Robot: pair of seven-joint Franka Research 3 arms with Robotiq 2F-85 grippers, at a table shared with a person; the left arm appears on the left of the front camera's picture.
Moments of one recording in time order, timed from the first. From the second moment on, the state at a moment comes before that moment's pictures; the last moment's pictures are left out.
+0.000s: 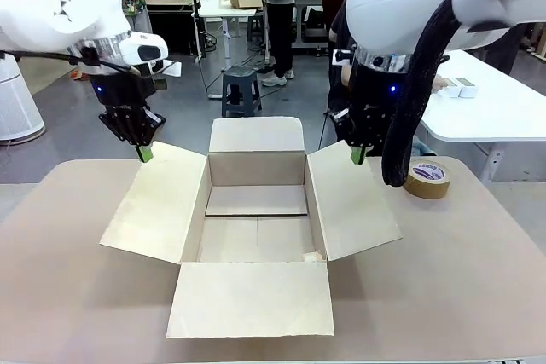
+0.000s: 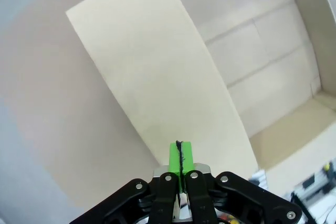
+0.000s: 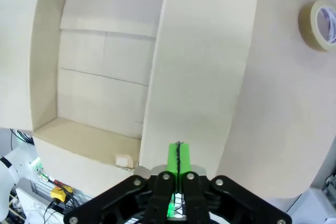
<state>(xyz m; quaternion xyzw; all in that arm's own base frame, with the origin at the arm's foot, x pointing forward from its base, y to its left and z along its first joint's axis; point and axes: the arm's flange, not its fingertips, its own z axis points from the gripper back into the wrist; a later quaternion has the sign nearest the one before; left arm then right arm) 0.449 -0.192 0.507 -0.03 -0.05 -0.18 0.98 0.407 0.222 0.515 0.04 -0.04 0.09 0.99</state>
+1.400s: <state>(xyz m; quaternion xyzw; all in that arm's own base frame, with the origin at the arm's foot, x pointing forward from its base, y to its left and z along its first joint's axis) 0.463 -0.201 0.424 0.04 -0.03 -0.05 1.00 0.448 0.215 0.402 0.02 -0.03 0.02 1.00</state>
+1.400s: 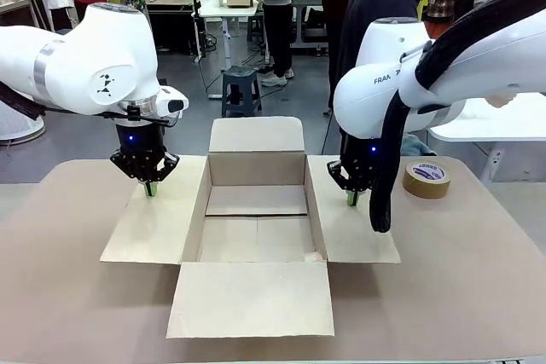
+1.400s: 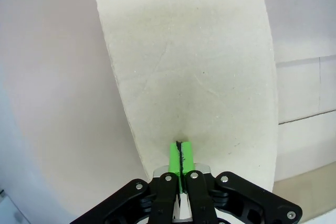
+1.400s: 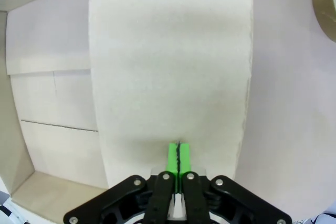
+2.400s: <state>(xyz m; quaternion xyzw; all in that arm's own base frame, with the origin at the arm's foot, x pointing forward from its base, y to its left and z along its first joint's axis) 0.467 -0.192 0.379 0.00 -0.01 -0.02 1.00 0.455 0.205 0.369 0.02 0.00 0.01 1.00</state>
